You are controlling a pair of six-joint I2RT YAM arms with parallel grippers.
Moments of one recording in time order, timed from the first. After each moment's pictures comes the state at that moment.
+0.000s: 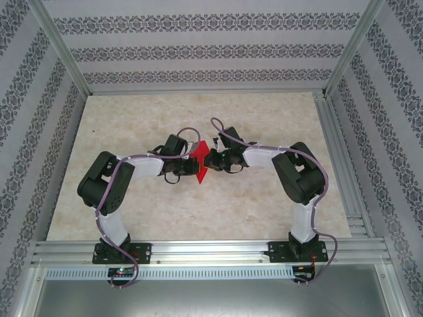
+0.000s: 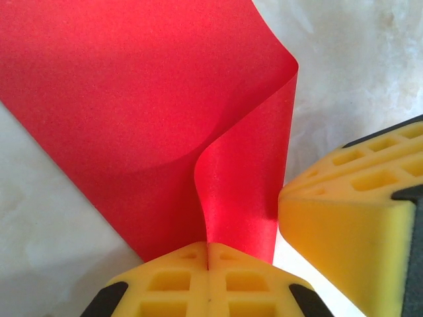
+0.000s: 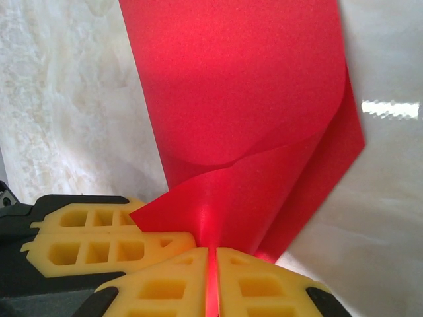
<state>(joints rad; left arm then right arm) -0.49 1.81 0.92 -0.08 0.40 -0.51 0.58 1.96 1.12 -0.11 -0.51 0.73</state>
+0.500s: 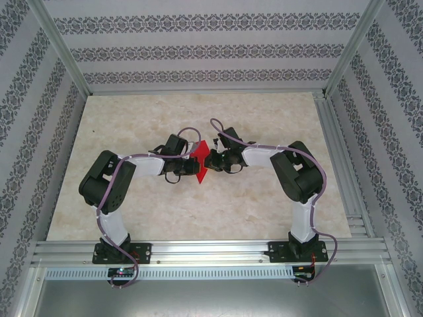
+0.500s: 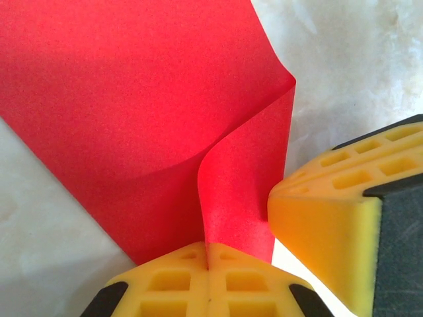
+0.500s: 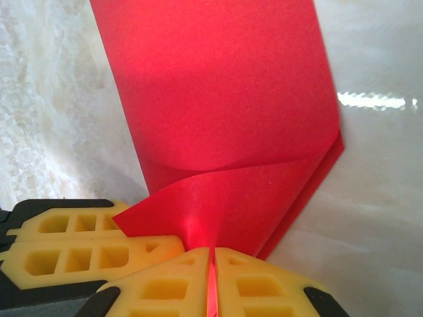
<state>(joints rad) -0.49 1.83 0.93 -0.08 0.41 -0.51 0.58 1.98 1.13 -0.14 -0.50 0.73</state>
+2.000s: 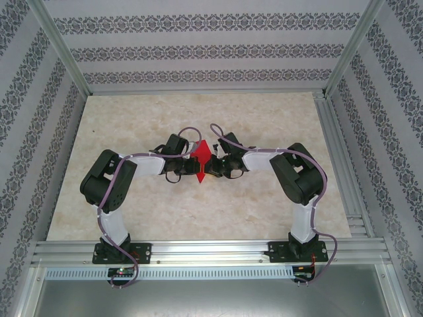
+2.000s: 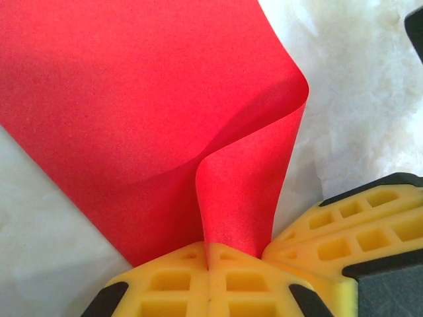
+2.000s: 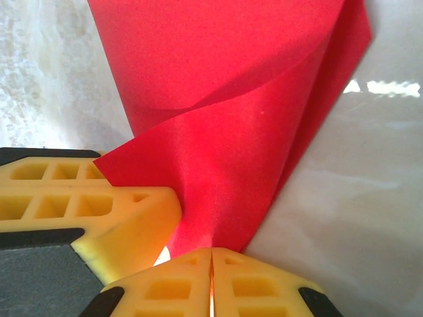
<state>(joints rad) -0.49 1.84 0.94 -0.08 0.41 -0.51 0.60 1.95 1.05 -0.09 -0.54 0.76</state>
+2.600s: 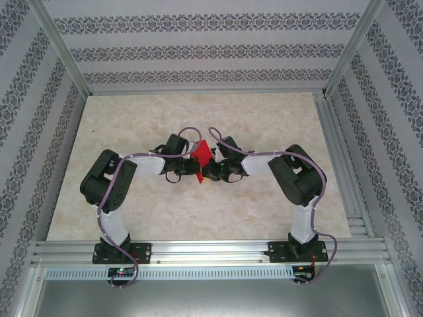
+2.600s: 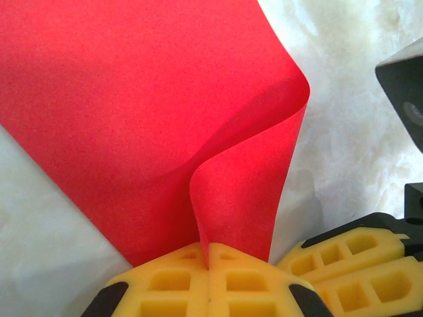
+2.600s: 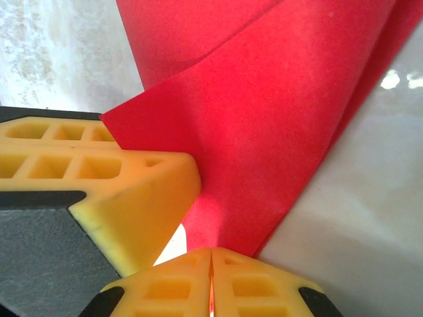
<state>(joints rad) -0.49 1.84 0.94 -0.08 0.41 -0.51 0.62 1.95 1.00 0.00 -0.57 0.81</state>
